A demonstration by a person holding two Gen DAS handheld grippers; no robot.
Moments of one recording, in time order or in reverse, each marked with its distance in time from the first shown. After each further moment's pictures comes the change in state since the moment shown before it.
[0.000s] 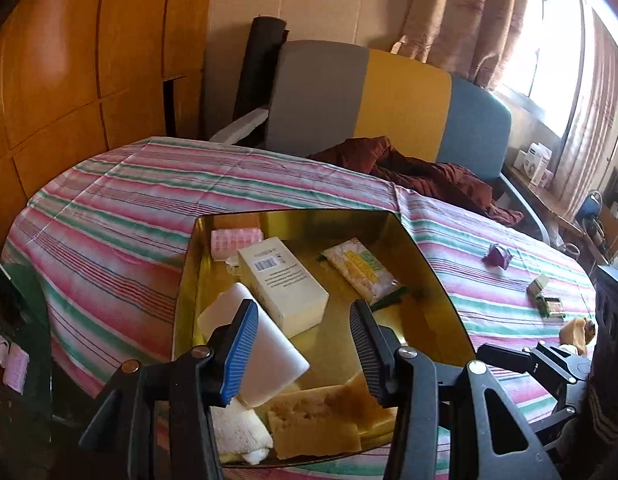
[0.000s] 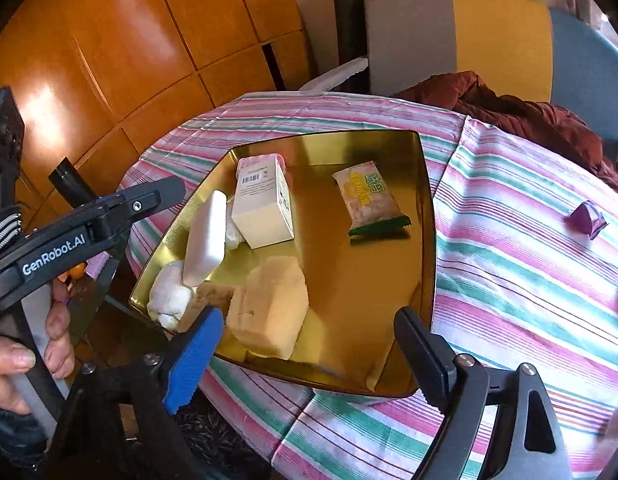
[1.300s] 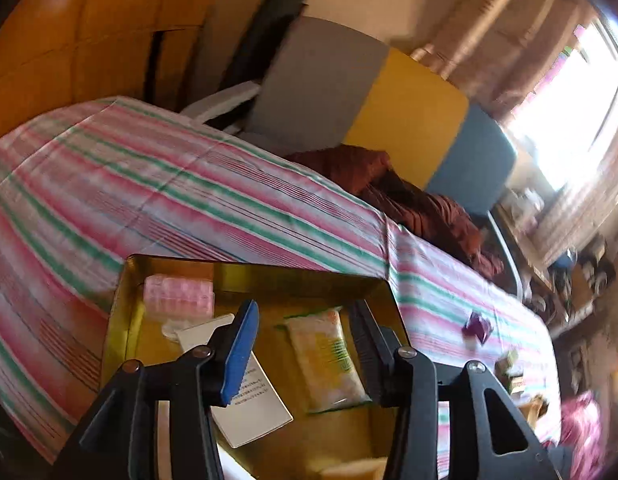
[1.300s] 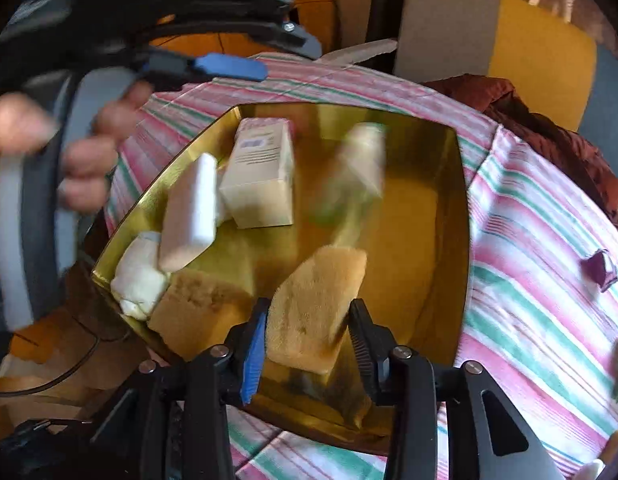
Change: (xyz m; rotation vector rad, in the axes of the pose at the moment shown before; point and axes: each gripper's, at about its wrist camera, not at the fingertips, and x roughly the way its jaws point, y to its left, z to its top) left arm 0.096 0.020 0.088 -0.216 0.085 -0.162; right arm 0.048 0.012 0.012 -0.160 0.122 -0.029
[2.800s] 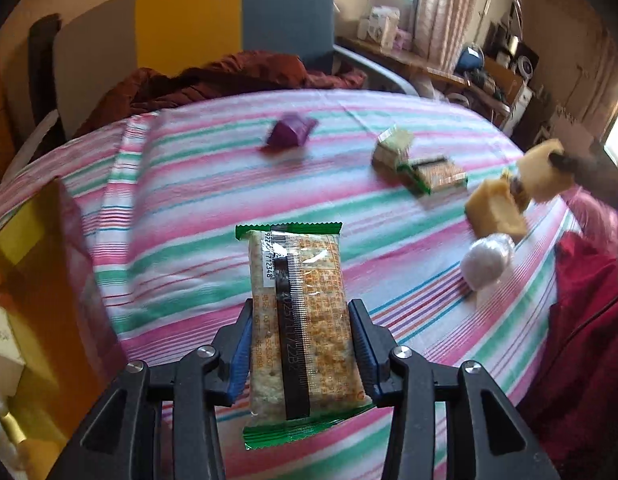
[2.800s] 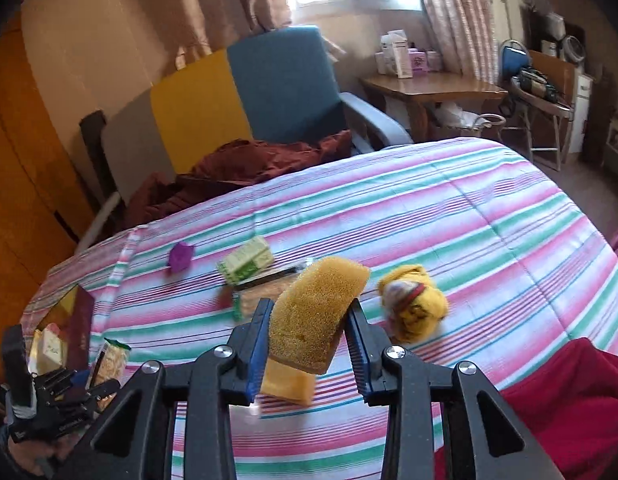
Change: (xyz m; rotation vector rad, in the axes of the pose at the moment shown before) left arm 0.053 -0.232 -0.194 0.642 0.252 -0.155; right arm -0.250 -0.320 -0.209 0.758 -0.366 -0.467
